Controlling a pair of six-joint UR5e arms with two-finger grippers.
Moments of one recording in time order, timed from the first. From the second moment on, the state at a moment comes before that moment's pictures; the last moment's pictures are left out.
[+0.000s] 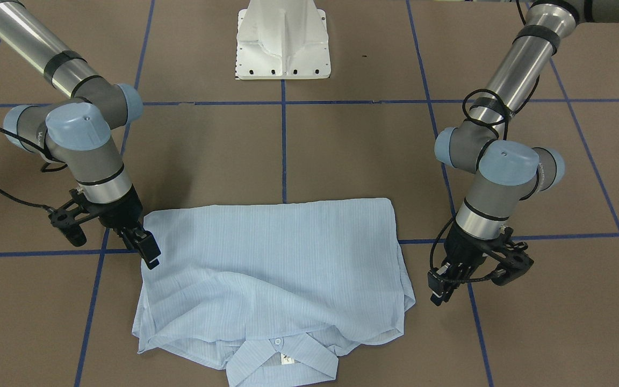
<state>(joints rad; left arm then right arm) -0.86 -2.19 -1.12 -2.48 -1.75 -1.53 0.75 -1.16 1.50 -1.01 1.72 1.83</state>
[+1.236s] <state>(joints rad) -0.86 -2.19 -1.13 -2.48 -1.77 -1.54 0.68 -1.25 1.61 -1.01 1.72 1.87</state>
